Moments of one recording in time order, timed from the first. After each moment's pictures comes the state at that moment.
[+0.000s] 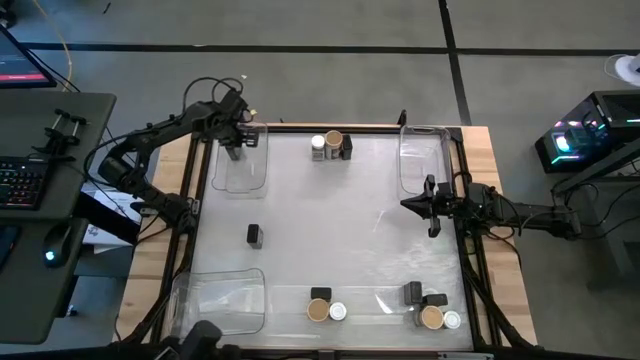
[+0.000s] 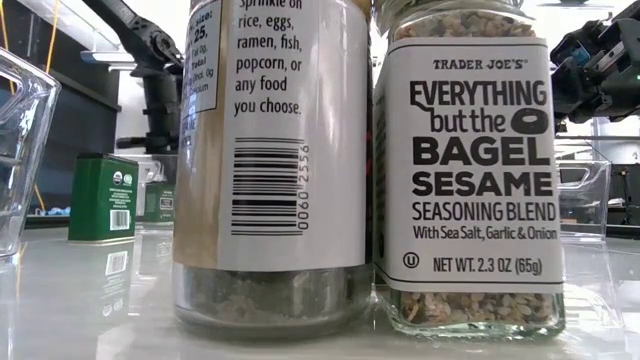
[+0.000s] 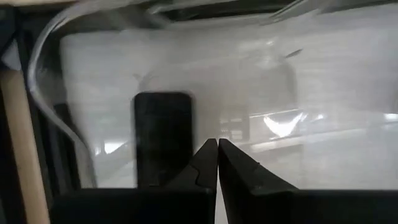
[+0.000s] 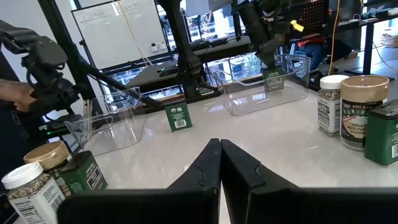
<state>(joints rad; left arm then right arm) 0.98 1.49 1.01 -0.81 -0.11 -0.46 -0.10 0.04 0.01 0.01 -0.03 0.21</state>
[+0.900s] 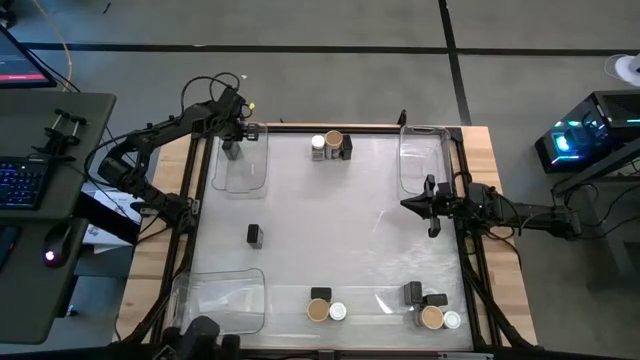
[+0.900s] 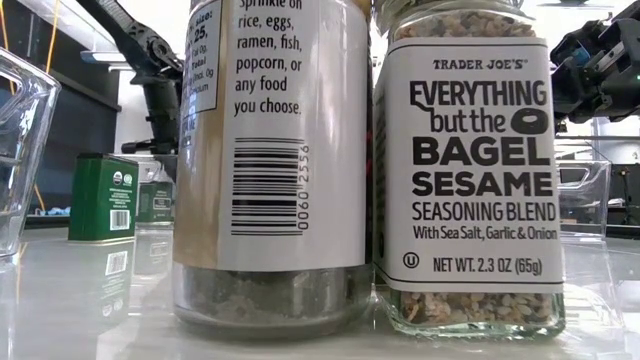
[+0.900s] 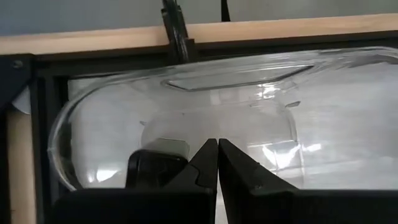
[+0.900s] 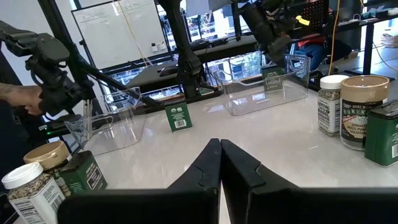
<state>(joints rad) 1.00 1.49 0.98 -0.64 -0.17 -0.44 -0.10 0.04 0.01 0.01 -0.03 0.21</state>
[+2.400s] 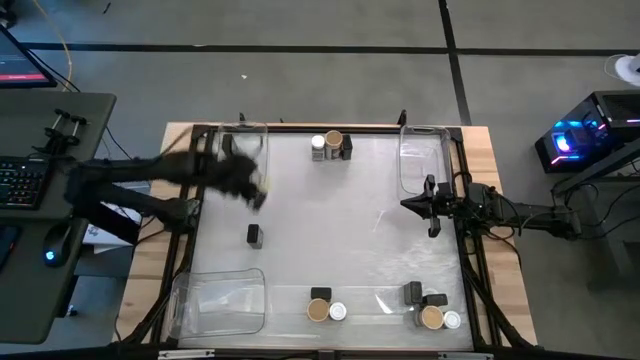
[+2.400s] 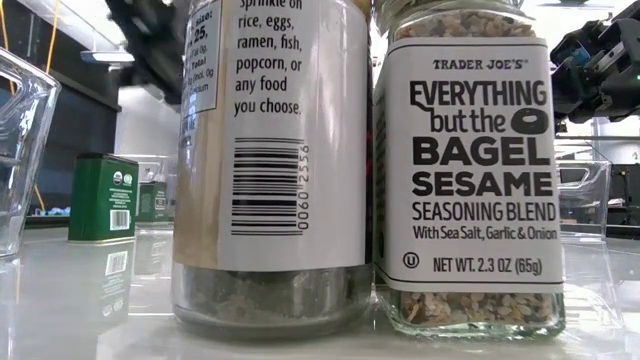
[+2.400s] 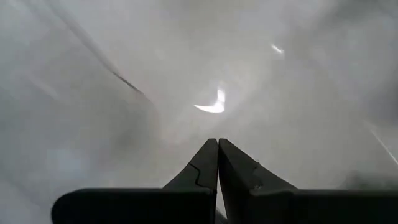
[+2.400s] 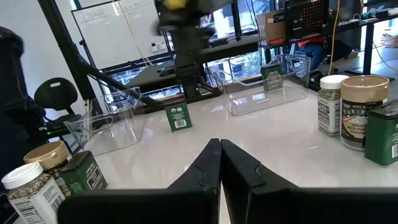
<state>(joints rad) 0.07 1.08 0.98 -0.92 -0.14 -0.78 -0.10 0.04 0.01 0.01 -0.03 0.21</state>
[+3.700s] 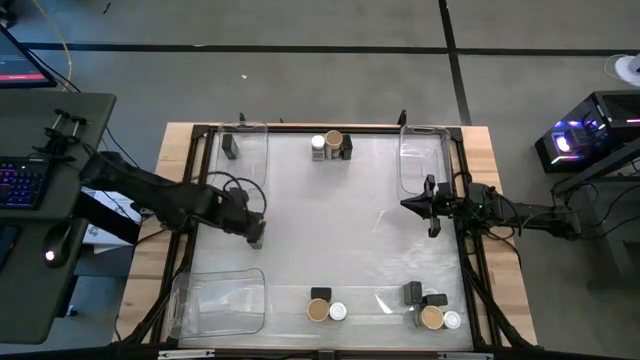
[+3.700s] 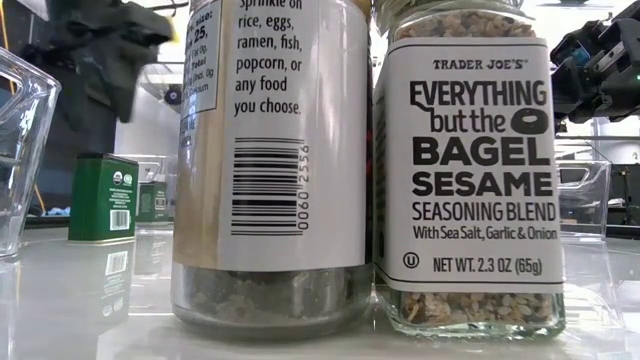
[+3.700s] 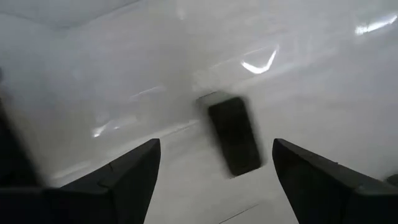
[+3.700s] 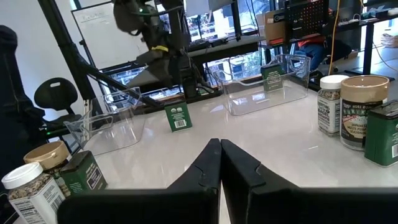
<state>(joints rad) -0.28 1.26 0.98 -1.13 -0.21 -1.50 -0.10 0.04 0.01 0.01 -0.03 0.21</state>
